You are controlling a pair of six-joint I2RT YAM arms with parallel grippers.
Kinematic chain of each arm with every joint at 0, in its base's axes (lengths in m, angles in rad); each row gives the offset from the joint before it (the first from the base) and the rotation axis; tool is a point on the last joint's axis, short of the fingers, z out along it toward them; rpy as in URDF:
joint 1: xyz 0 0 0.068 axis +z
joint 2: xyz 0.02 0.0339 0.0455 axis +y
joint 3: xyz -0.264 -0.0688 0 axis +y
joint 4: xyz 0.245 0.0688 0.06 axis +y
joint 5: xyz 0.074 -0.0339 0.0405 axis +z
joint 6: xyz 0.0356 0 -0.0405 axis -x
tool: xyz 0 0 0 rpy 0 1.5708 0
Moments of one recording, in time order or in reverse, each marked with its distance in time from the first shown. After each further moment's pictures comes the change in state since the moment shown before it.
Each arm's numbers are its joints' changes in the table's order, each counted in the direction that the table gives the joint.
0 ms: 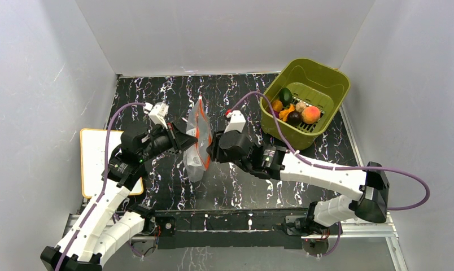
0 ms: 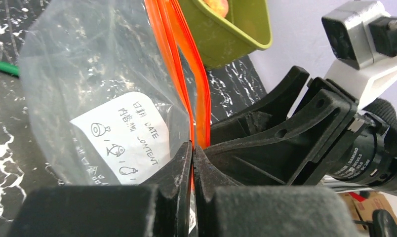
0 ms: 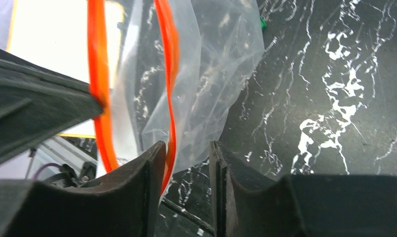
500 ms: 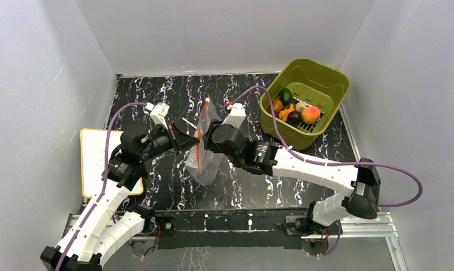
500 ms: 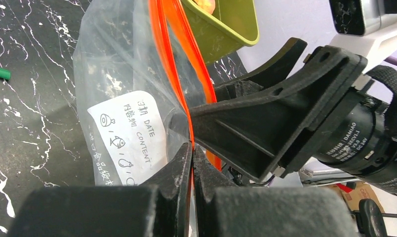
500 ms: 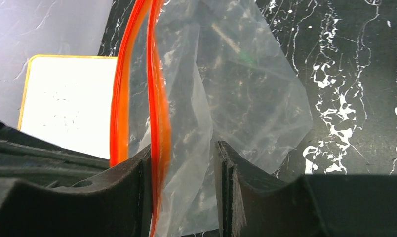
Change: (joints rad) left arm 0.000 -0.001 0.003 -0.031 -0.062 0.033; right arm 0.000 0.074 -0.114 -0.026 -0.140 -0.058
